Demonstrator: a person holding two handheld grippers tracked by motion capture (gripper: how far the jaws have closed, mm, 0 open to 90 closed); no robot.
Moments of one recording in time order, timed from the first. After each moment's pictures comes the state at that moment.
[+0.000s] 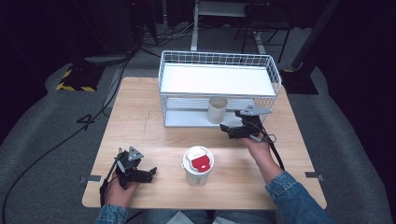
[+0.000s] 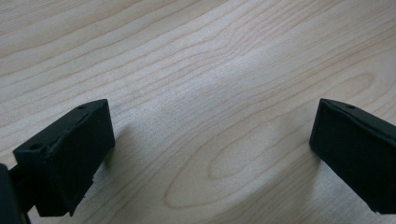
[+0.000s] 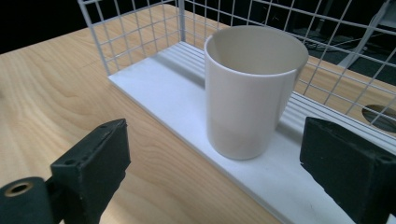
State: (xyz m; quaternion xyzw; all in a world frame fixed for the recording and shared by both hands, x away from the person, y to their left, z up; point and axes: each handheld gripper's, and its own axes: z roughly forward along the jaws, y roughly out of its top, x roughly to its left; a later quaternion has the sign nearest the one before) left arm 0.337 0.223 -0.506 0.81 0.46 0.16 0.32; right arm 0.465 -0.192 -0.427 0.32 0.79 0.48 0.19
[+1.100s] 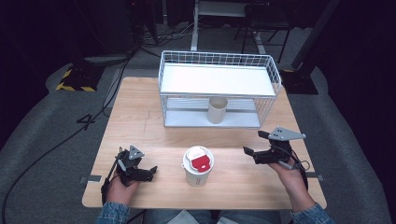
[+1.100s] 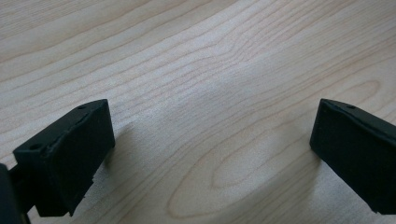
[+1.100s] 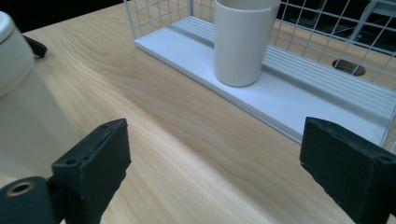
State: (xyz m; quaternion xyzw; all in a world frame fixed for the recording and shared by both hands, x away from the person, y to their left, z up) left arm 0.341 0.222 -0.506 0.81 0.47 0.16 0.32; right arm 0.378 -0.261 -0.421 0.33 0.80 0.47 0.19
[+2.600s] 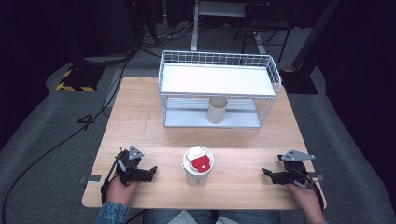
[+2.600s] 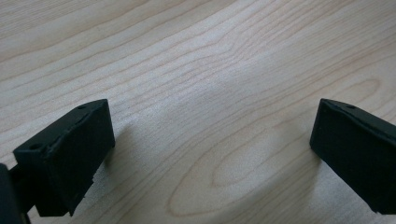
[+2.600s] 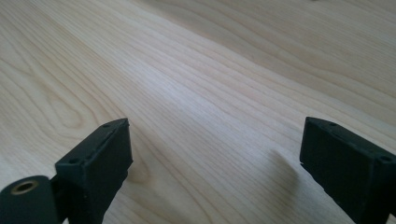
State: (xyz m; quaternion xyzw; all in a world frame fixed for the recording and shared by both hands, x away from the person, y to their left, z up) left arm 0.340 0.223 -0.506 0.81 0.46 0.16 0.32; right arm 0.354 -0.332 -0.500 0.39 0.83 0.35 0.19
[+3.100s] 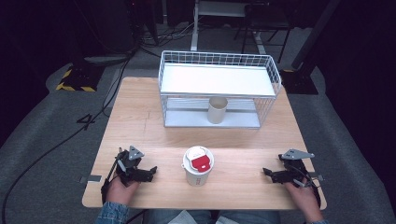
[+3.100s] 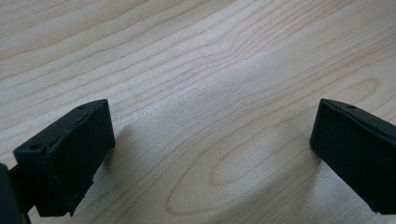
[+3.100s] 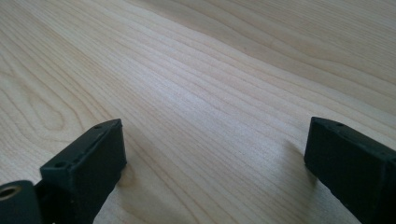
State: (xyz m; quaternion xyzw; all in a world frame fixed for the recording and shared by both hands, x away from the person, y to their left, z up) left arm 0.339 0.222 -0.506 0.81 0.47 0.16 0.32; right arm 0.360 -0.336 -0.505 0.41 0.82 0.35 0.18
